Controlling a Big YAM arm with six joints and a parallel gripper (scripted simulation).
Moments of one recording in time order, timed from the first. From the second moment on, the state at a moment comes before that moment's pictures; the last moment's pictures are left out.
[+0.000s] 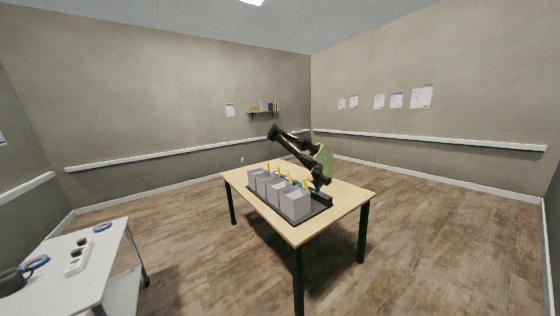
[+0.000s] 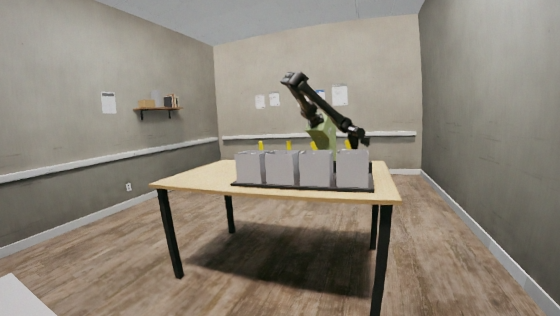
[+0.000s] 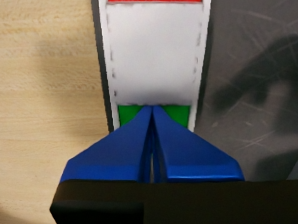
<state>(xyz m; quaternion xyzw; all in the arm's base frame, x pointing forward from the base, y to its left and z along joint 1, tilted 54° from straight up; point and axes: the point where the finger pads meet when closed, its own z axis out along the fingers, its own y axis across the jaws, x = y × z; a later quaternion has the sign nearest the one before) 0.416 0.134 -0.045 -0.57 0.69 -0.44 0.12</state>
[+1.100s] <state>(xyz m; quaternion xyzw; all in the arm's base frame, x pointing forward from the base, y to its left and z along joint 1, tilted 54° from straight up) 0.417 0.137 -0.046 -0.57 0.69 -0.44 0.12</state>
